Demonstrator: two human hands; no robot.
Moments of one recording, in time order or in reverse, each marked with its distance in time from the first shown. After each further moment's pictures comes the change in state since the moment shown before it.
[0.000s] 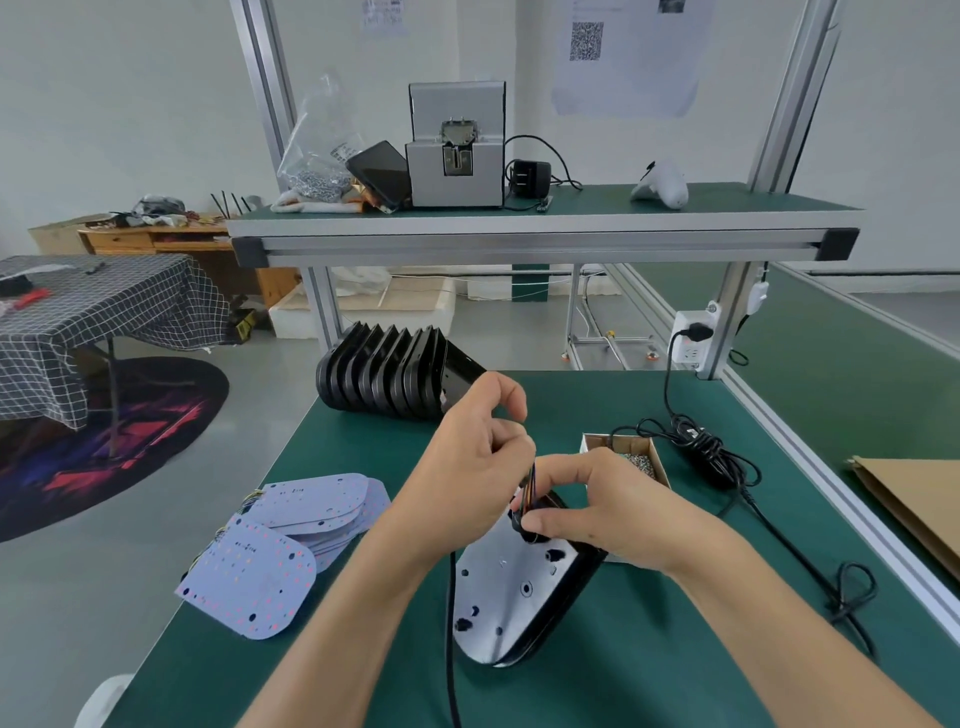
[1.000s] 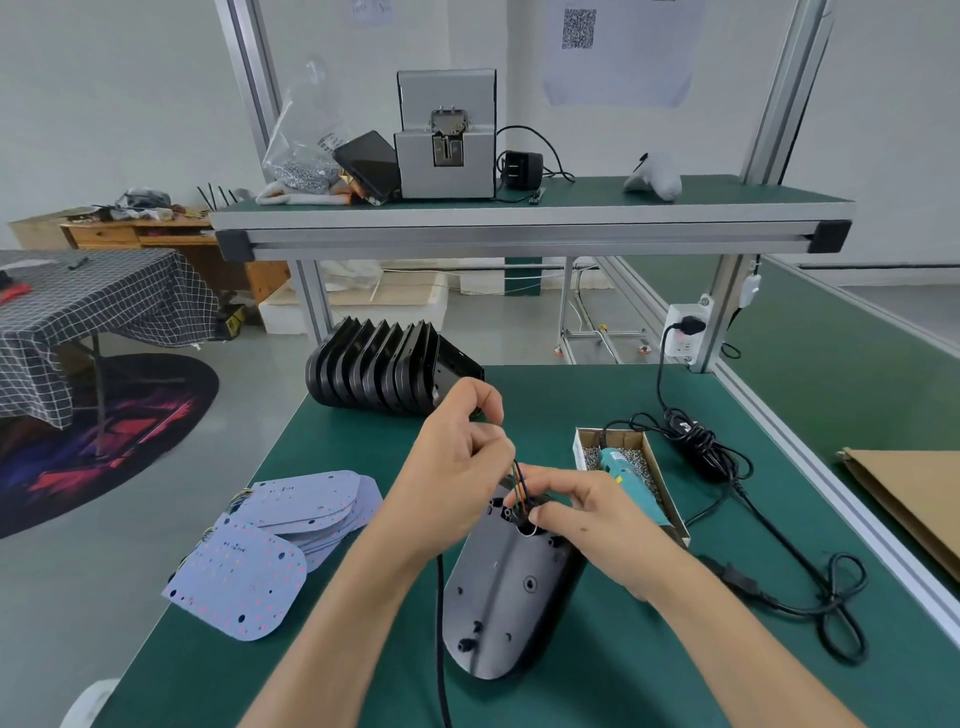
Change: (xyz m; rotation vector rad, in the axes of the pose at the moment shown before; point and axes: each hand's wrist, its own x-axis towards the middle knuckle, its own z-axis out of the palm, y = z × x) left_hand 0.001 -0.023 -0.002 0.009 0.053 -0.013; right_hand 0.006 0.036 0.036 0.316 0.158 0.117
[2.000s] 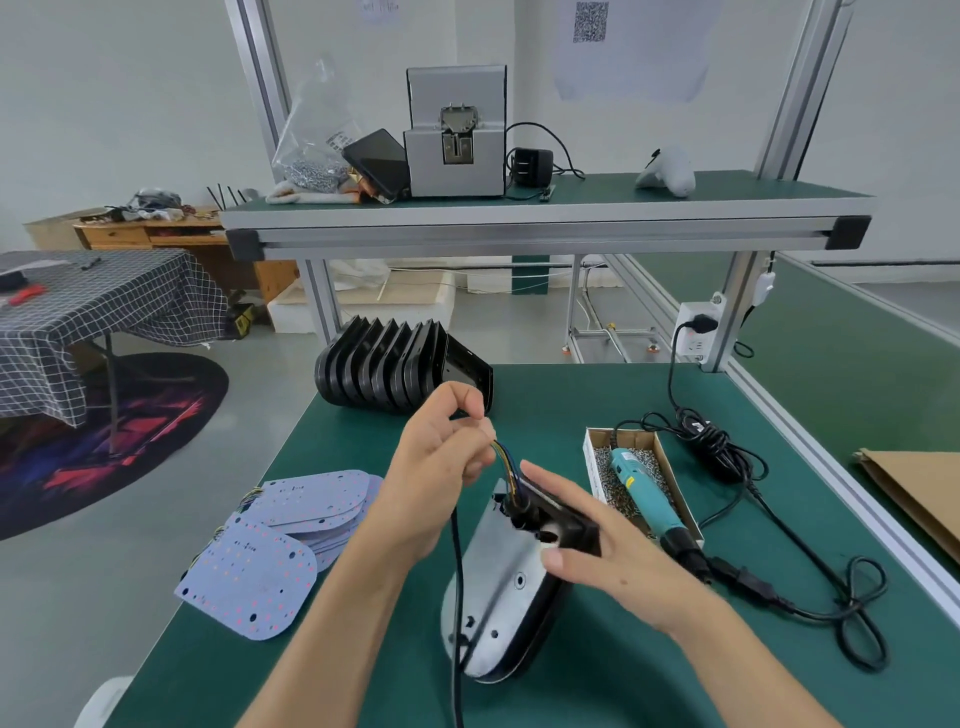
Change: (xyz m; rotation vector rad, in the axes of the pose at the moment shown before) left_hand 0.001 -0.012 -0.012 -0.332 0.105 -0.056; right_hand -0.024 0.018 0.001 0.097 -0.136 -0.117
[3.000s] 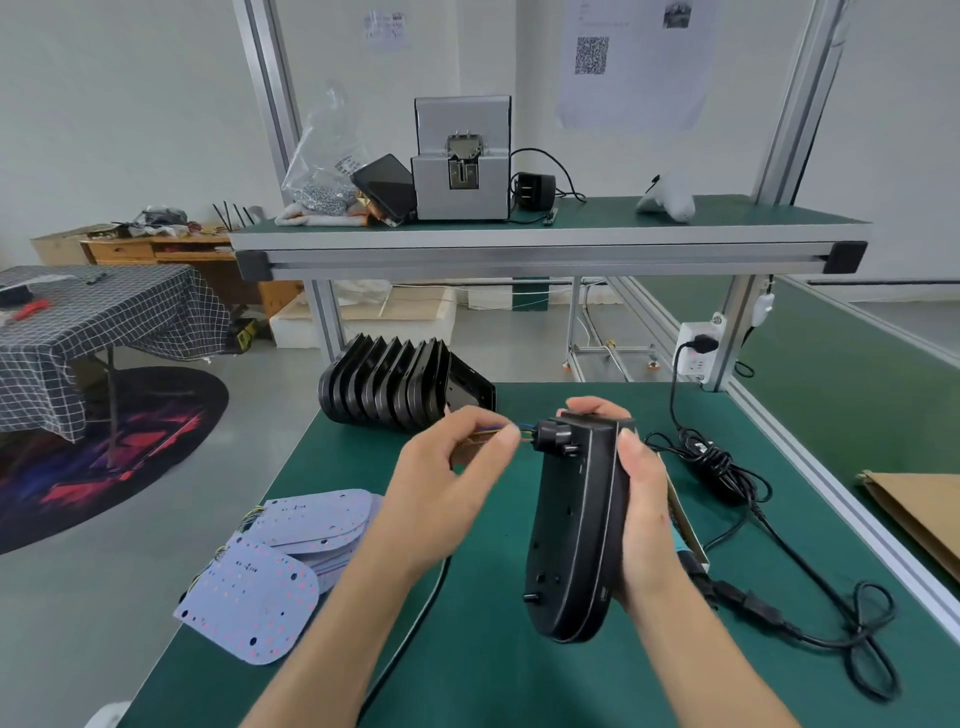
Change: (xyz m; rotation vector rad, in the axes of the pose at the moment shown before) left_hand -0.001 0.010 -0.004 0.443 0.022 0.138; right_hand 0.038 -0.063 0.022 0.463 0.543 -0.323
